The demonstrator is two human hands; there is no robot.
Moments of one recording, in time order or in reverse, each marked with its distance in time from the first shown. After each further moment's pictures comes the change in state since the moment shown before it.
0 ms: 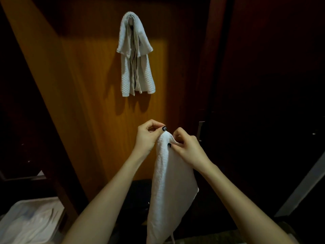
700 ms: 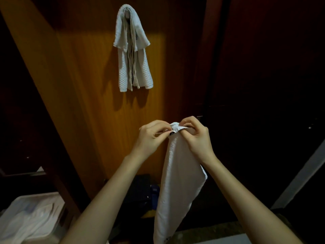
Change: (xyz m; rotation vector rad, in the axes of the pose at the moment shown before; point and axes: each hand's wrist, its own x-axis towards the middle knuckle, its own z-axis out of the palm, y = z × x) left_hand -0.025 0.015 0.002 0.385 -0.160 0.493; right_hand -0.009 -0.007 -0.019 0.198 0.314 -0.124
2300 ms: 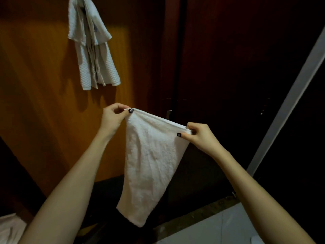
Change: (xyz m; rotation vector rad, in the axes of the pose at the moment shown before) left_hand 0.047 -0.057 0.008 -0.386 0.099 -0.508; right_hand -0.022 0.030 -0.100 -0.470 -0.197 0.286
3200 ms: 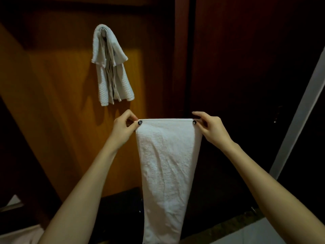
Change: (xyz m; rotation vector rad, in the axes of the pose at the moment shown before) left_hand -0.008 0.028 -0.035 0.305 -0.146 0.283; right_hand 0.037 -0.016 -0.011 -0.090 0.230 -0.199
